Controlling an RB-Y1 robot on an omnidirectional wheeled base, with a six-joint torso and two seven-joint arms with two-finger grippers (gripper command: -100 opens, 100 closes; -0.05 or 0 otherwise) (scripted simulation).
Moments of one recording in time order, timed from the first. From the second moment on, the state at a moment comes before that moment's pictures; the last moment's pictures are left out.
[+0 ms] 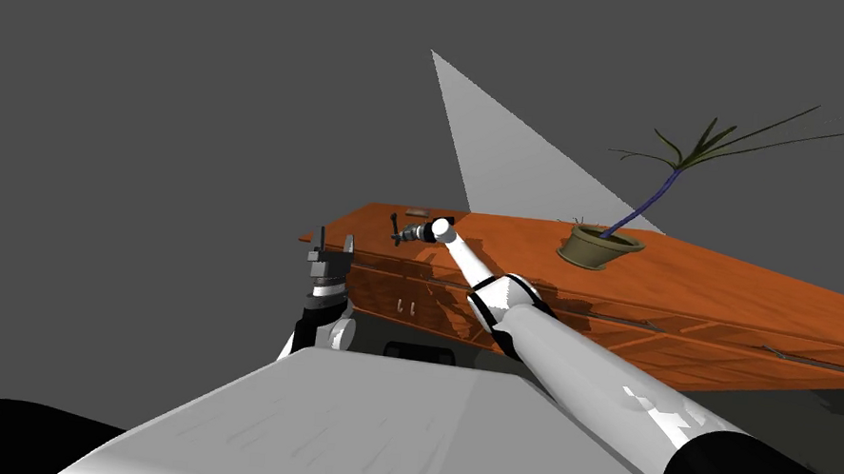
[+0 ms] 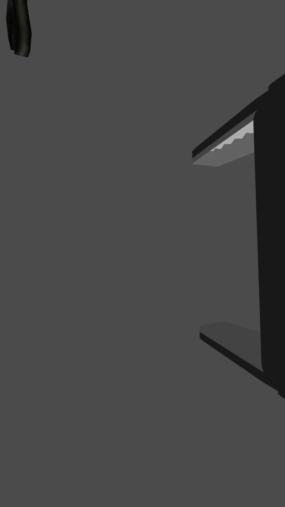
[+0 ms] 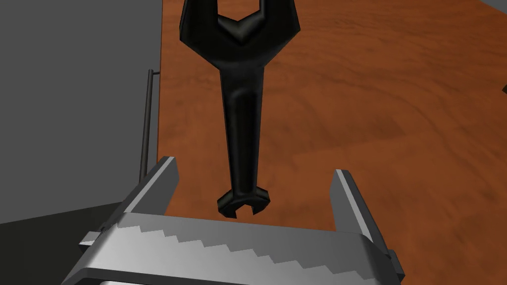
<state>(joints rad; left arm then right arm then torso) 0.50 -0.03 -0.06 -2.23 -0.02 -0.61 0.10 -0.99 -0.10 0.28 -0.97 -1.26 0.82 -0.70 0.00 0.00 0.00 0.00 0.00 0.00</state>
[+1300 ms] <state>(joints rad) 0.51 -0.03 -0.06 -2.23 -0.02 -0.61 0.10 -1.03 -0.07 0.13 -0.86 -0.94 0.68 -0.89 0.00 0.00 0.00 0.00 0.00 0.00</state>
